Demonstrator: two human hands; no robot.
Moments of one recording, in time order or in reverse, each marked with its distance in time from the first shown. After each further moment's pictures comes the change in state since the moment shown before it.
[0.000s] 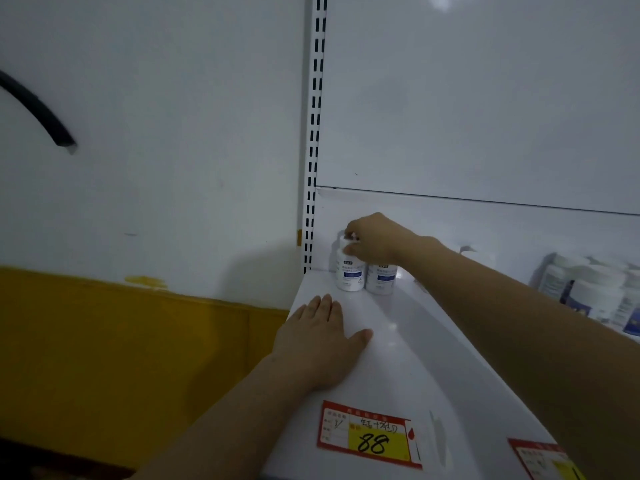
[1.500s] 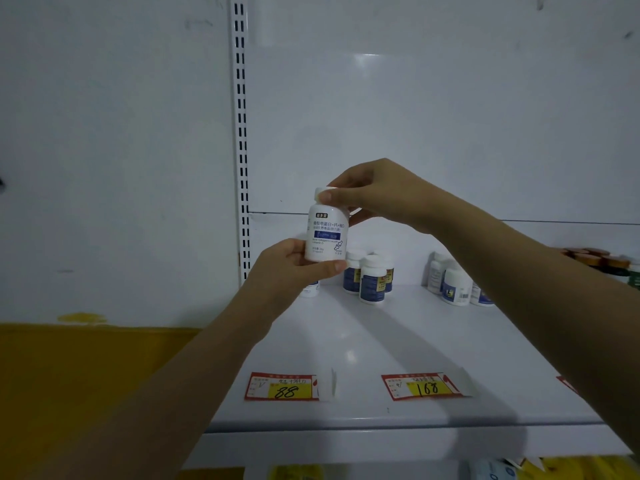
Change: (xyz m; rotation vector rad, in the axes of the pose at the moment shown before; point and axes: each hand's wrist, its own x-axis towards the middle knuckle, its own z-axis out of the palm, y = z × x) left_hand -0.069 0.073 -0.085 -1.207 0.313 0.254; right_hand -0.162 0.004 -0.133 0.657 0.247 -0.033
